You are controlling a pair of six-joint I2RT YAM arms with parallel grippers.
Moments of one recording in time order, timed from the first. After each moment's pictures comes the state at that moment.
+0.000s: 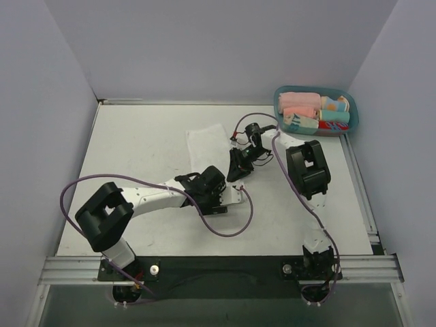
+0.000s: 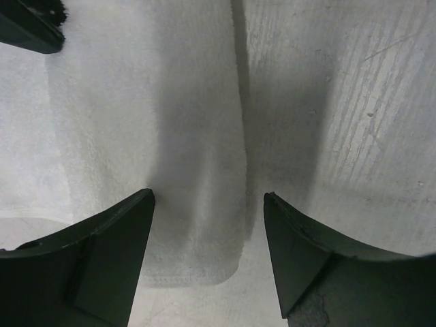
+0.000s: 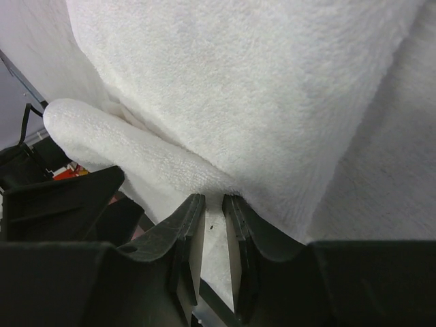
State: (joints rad) left arm -0.91 1.63 0.98 -0.39 0.01 0.61; right arm 0.38 2.25 1.61 -0.81 -0.74 0.15
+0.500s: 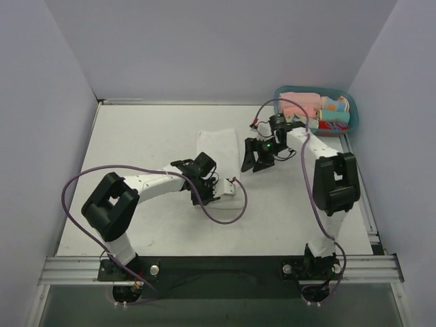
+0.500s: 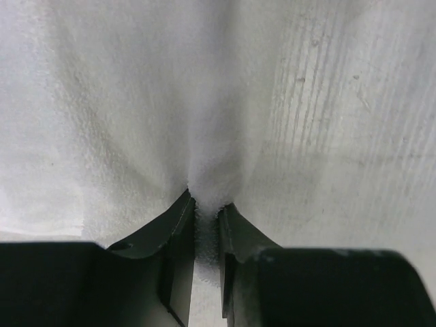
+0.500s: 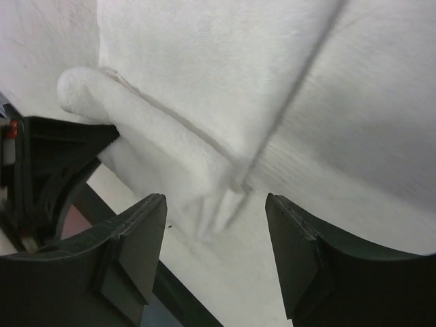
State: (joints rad) left arm -0.79 1.71 1.05 -0.51 0.22 0.70; right arm 0.30 1.99 1.43 -0.77 -0.64 0.05
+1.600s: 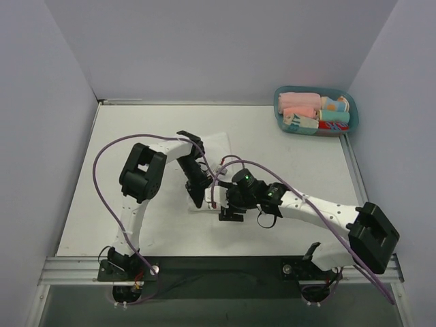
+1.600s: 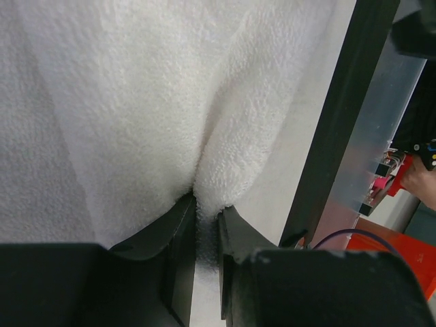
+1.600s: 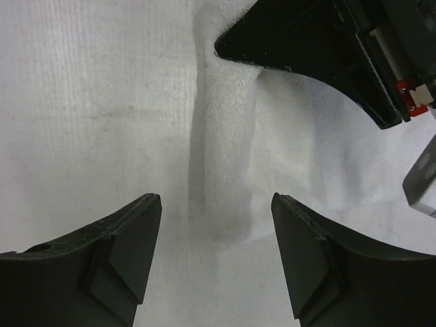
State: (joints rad) left arm -0.51 2.27 1.65 -1.36 0.73 0.85; right arm 0.89 1.30 0.78 -0.30 -0.26 -0.71
